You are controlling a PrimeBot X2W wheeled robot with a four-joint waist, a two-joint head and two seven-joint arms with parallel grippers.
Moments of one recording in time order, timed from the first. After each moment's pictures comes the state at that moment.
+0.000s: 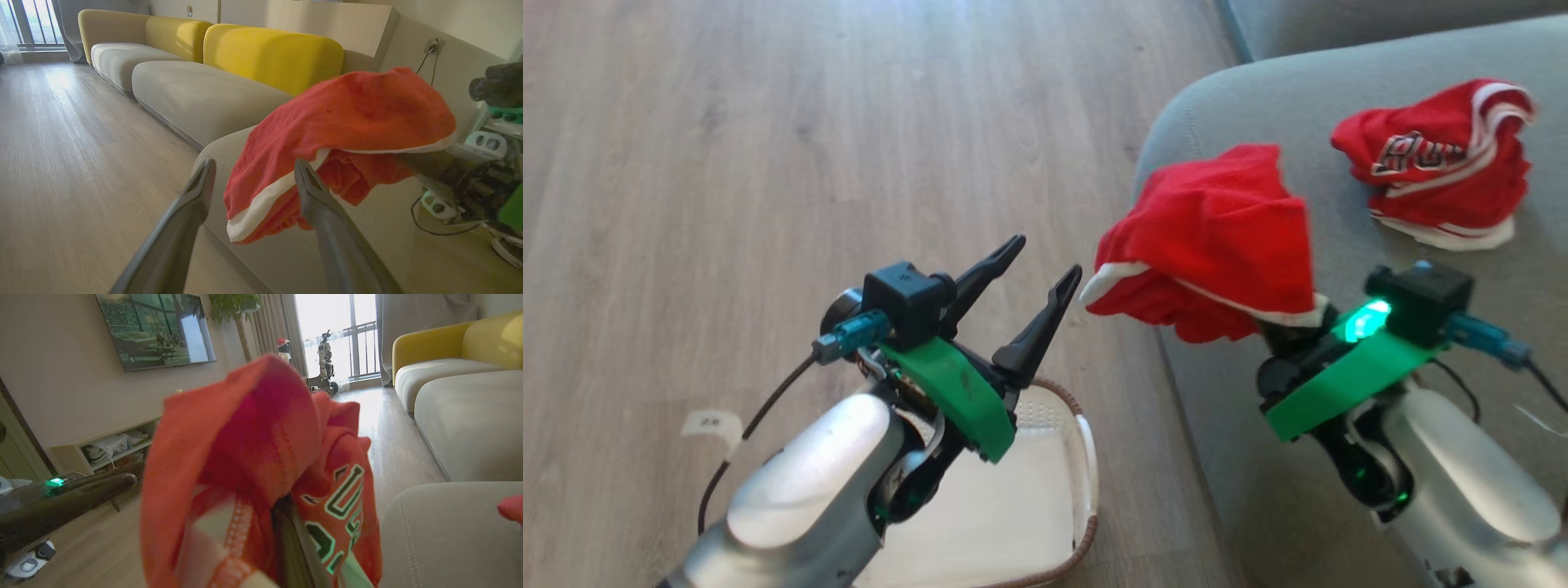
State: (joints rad) left arm -0.53 0.29 -0.85 0.18 -0.69 0.00 -0.13; right arm -0.38 -0.35 0.52 0.20 0.70 0.13 -0.25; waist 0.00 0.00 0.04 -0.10
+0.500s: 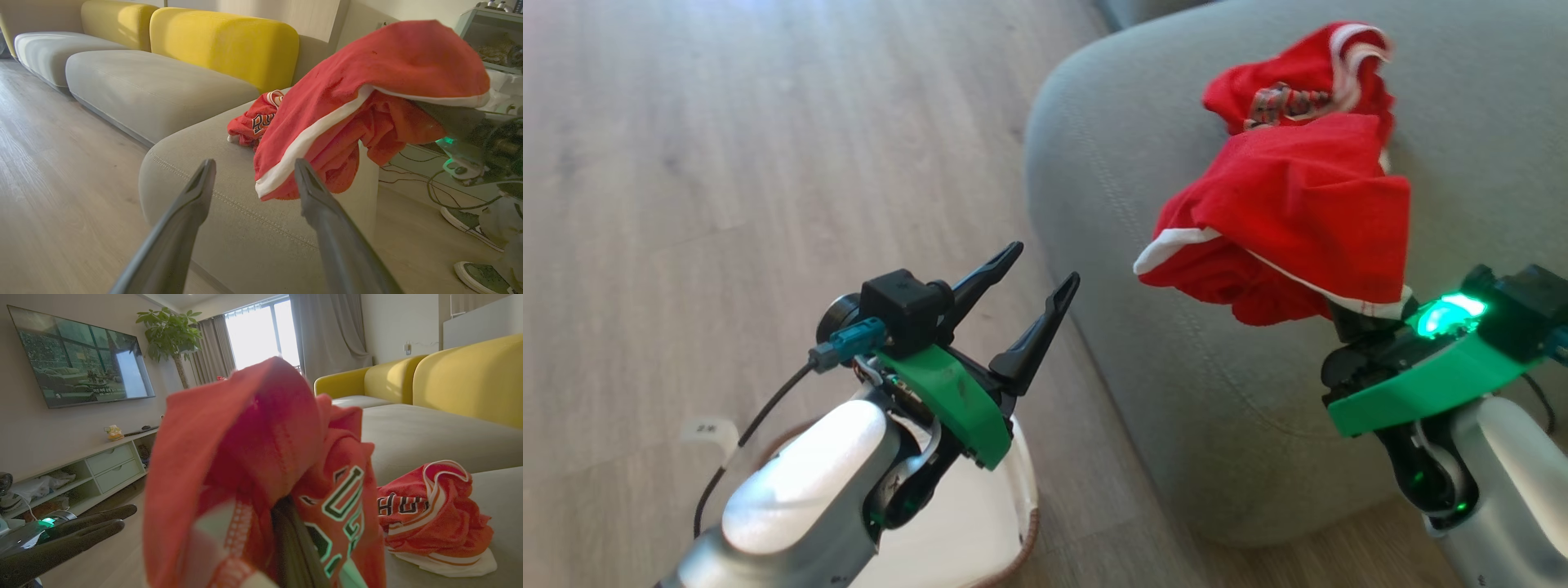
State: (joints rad) left arm -0.52 0.31 -0.86 0.16 -0.69 0.01 -0.13; right arm -0.28 -0.38 0.36 0.05 0.67 0.13 -0.25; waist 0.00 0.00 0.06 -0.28
